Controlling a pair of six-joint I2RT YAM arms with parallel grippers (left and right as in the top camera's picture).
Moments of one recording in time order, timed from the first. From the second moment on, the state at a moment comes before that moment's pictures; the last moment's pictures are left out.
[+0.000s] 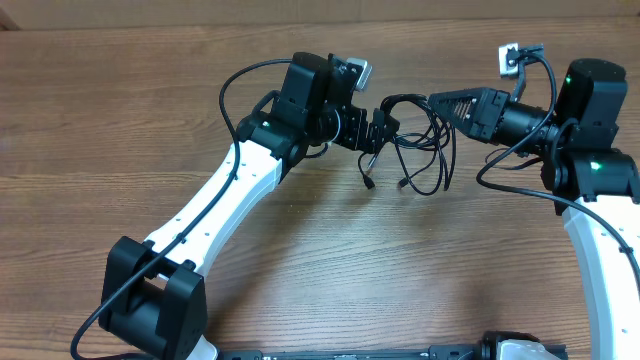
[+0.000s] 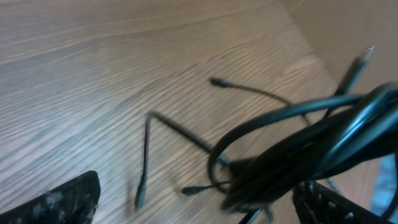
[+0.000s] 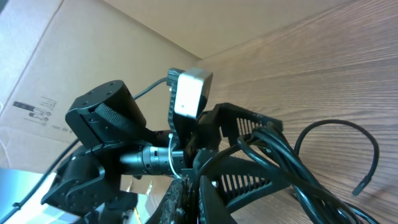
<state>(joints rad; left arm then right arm) -0.50 1.75 1.41 -0.32 0.49 -0.29 -0.07 1.31 1.21 -0.42 -1.04 0.54</state>
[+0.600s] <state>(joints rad) -0.49 1.75 1.40 -0.24 0.72 -0.36 -0.07 1.31 1.21 -0.39 -1.02 0.54</state>
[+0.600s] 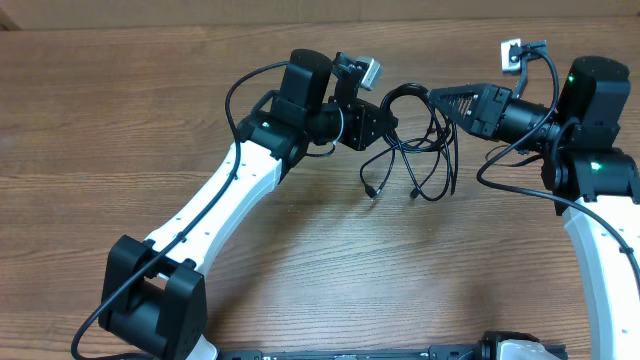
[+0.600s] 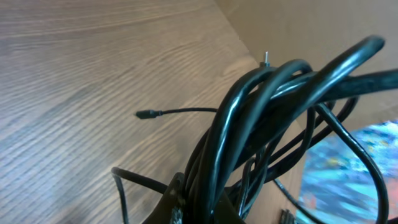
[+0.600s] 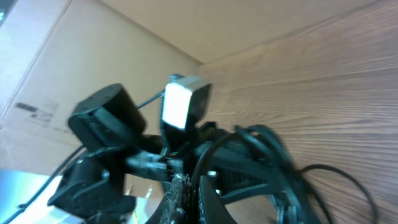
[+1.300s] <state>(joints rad) -0.38 1.75 1.40 -0.42 0.92 -0.28 -0.07 1.31 1.22 -0.76 -0.48 0.36</state>
